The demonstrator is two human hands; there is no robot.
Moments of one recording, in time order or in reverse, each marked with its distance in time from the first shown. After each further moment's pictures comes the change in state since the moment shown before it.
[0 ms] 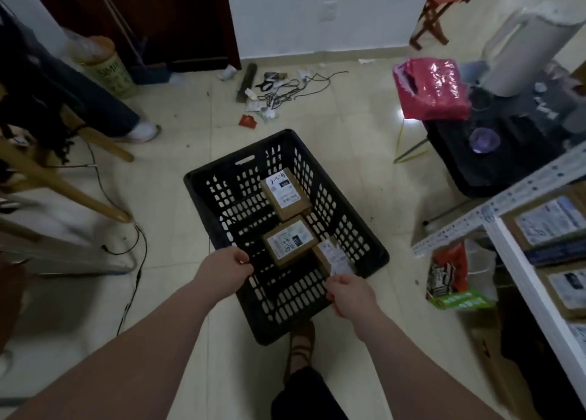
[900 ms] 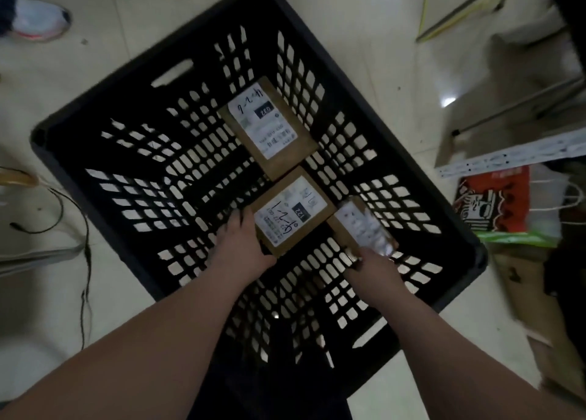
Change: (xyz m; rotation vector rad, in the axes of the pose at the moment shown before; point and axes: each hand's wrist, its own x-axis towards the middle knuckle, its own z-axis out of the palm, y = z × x) left_hand 0.263 -0.058 0.132 0.464 -0.304 0.067; right_hand 0.219 0.042 0.046 -0.583 -0.045 0.269
